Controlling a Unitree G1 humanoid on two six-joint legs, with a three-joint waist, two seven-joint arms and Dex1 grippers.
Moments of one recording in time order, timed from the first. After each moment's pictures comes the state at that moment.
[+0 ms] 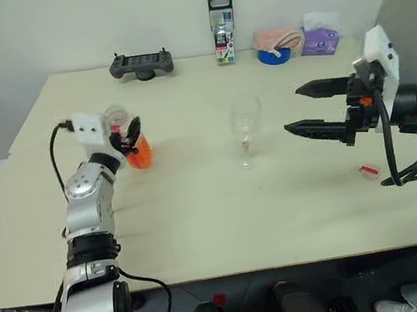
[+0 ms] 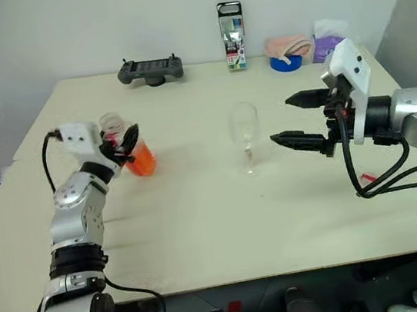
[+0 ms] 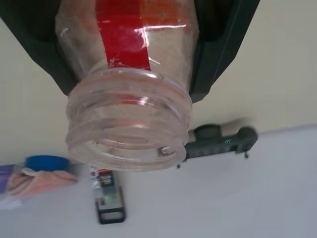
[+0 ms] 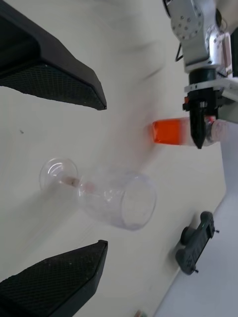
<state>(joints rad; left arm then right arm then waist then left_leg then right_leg) -0.72 0.49 0.16 0.44 -0.20 0.03 -0.51 -0.61 -0.86 -0.19 -0.43 0.70 0.95 0.81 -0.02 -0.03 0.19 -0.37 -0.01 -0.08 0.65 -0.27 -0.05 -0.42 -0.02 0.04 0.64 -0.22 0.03</state>
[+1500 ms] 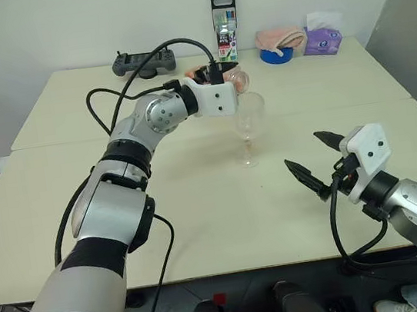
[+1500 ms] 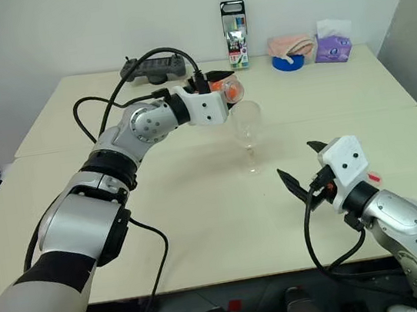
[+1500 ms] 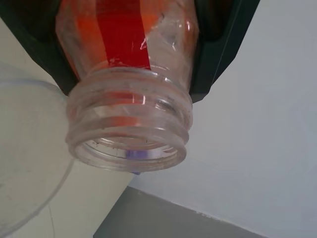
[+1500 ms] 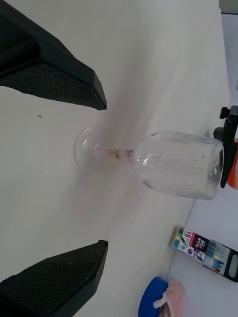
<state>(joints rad) -1.37 0.37 -0.36 1.23 0.52 -0.84 -0.34 -0.06 -0.56 -0.13 -0.82 0.46 0.73 0.33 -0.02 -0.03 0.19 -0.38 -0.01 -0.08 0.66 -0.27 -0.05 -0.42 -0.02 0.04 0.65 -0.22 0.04</state>
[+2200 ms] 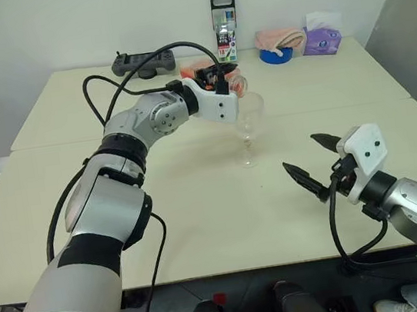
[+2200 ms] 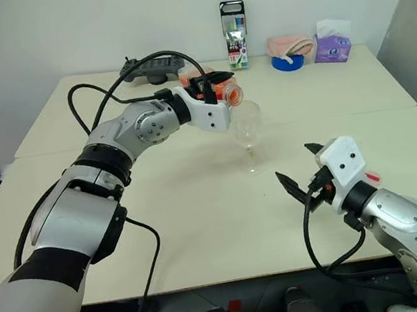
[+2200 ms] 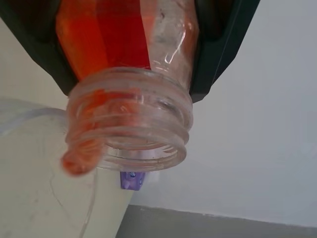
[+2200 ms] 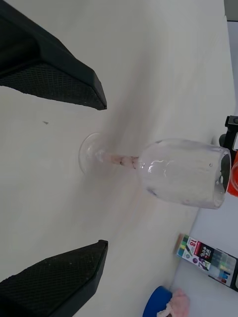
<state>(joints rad) -1.41 0.40 -0.50 1.25 0.72 -0.84 -0.12 -0.07 -0.57 -0.13 -0.82 0.47 0.77 0.35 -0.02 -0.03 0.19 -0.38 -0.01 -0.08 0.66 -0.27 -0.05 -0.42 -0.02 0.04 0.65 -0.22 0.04</state>
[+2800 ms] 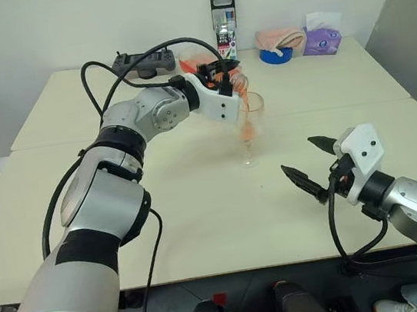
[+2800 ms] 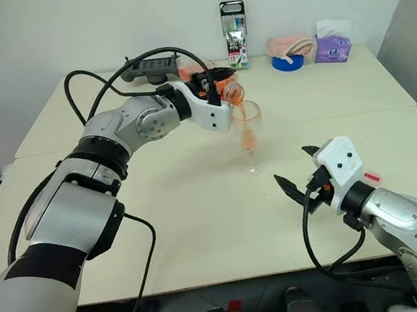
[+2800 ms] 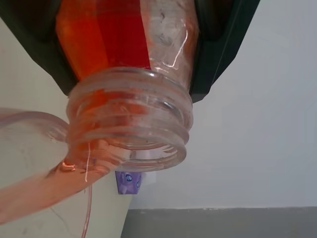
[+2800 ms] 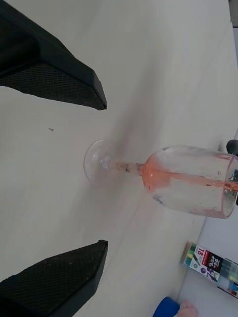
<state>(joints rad) -1.45 0.41 -0.56 1.25 0.79 -0.83 -0.05 -0.09 -0.58 -0.13 -0.82 0.50 0.82 0.36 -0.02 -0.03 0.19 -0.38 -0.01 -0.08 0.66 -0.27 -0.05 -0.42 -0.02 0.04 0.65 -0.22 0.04</state>
